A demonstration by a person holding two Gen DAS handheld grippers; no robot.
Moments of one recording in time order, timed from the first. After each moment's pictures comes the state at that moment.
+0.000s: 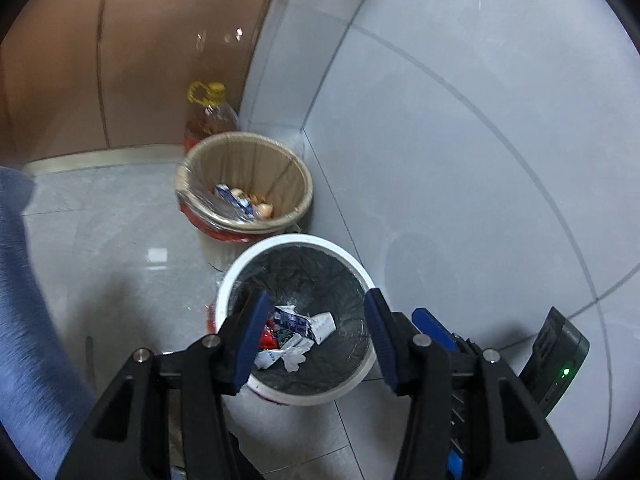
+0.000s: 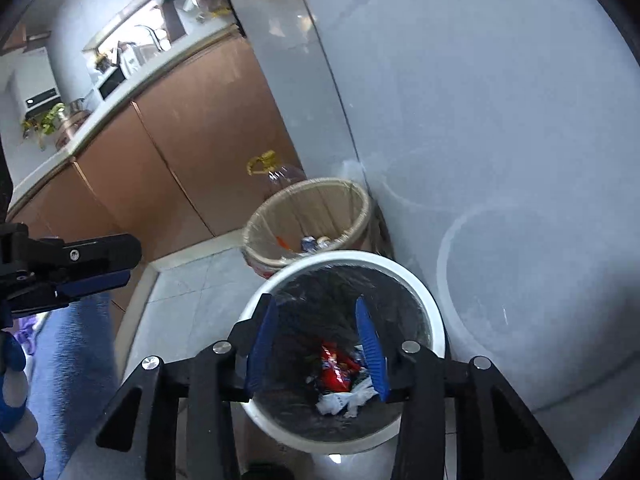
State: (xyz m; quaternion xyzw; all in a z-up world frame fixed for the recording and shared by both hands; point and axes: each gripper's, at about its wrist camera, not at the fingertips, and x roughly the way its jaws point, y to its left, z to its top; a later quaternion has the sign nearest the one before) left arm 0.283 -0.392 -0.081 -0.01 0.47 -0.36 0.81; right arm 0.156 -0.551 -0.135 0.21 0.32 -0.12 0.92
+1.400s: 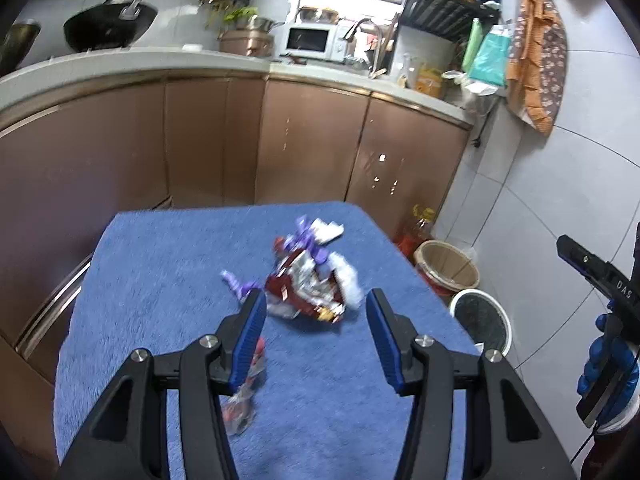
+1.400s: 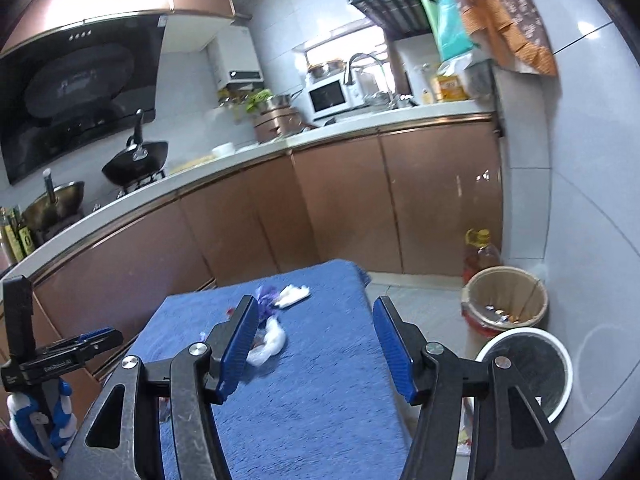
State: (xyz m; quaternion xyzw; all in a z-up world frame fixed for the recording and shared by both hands) left arm 0.083 0.056 0.016 -0.07 0.30 -0.09 0.95; right arm 0.084 -0.304 0.055 0.10 0.23 0.16 0.96
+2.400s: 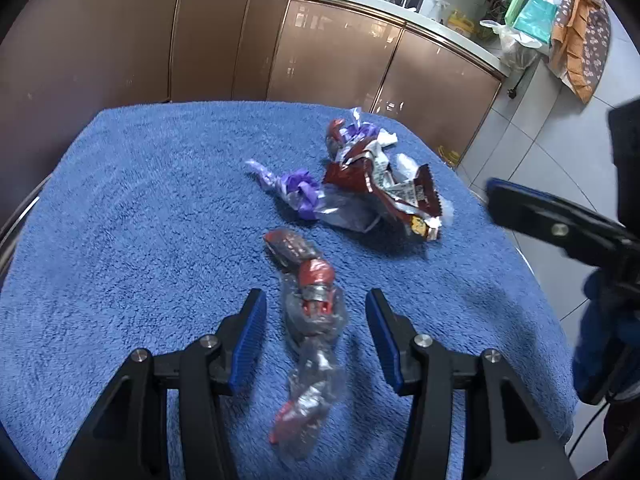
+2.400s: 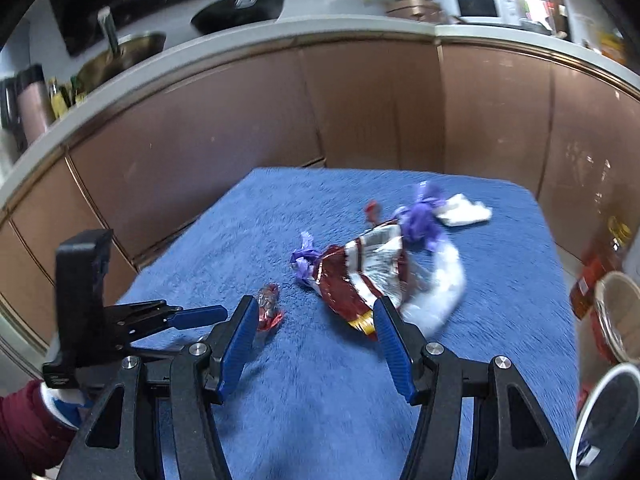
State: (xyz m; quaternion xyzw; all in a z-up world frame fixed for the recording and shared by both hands) left arm 0.142 0.099 -0.121 -0.10 0.40 -0.11 0.90; right arm 0.173 -0.104 -0.043 -0.03 0.37 0.36 0.86
